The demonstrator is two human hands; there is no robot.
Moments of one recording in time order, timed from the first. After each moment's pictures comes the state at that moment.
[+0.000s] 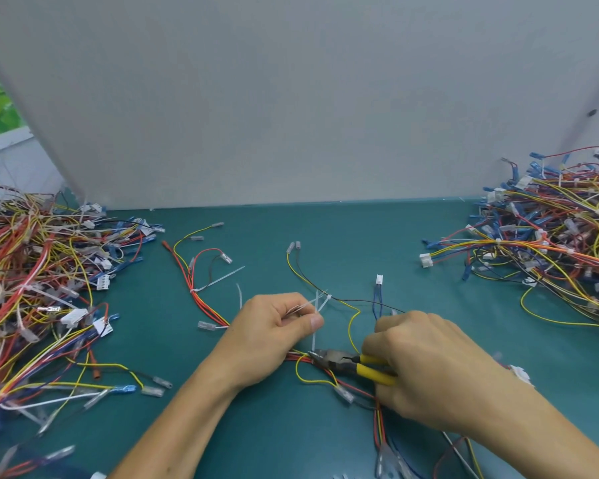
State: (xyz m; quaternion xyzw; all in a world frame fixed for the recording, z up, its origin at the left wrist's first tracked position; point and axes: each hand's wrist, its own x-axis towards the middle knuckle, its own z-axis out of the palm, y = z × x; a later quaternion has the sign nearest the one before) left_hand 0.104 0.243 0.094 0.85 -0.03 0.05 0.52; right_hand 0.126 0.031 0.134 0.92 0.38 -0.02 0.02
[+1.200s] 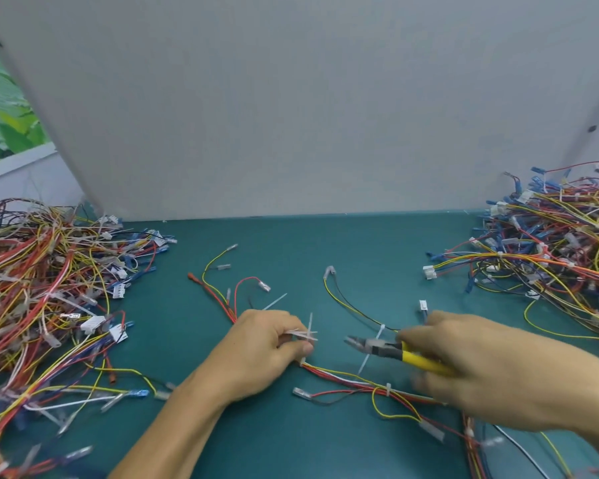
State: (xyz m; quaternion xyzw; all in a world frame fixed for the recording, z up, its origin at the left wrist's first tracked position) left_hand 0.095 0.258 0.102 0.93 -0.06 0.04 0.37; right_hand 0.128 -0.003 0.175 0.92 0.35 -0.15 -0.03
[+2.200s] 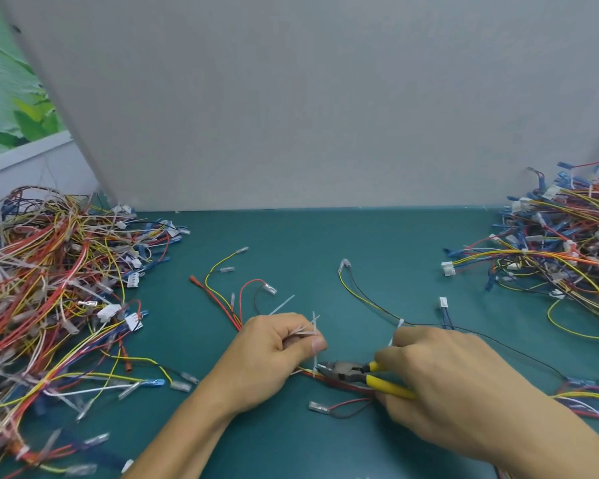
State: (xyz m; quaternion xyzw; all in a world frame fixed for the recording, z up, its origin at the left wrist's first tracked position) left_hand 0.076 0.258 0.098 0.87 -0.03 0.06 0.48; right_hand 0.110 0.035 0.139 0.91 0.41 0.01 0.02
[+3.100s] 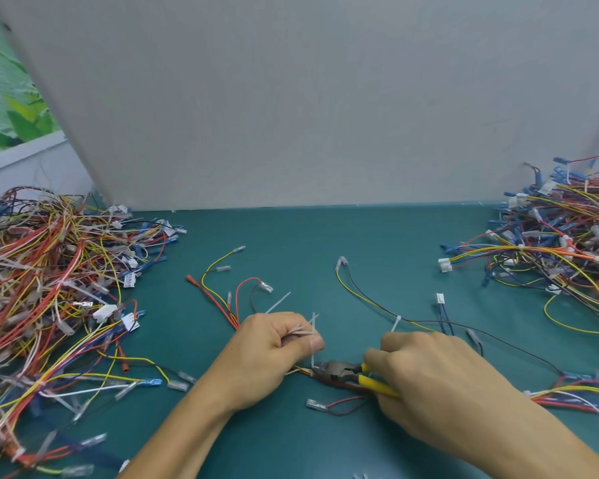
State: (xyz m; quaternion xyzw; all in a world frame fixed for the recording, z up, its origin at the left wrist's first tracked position) left_hand 0.078 0.256 0.098 0.87 -0.02 0.06 0.48; right_hand 0.108 0.043 0.133 0.91 0.41 -0.02 0.06
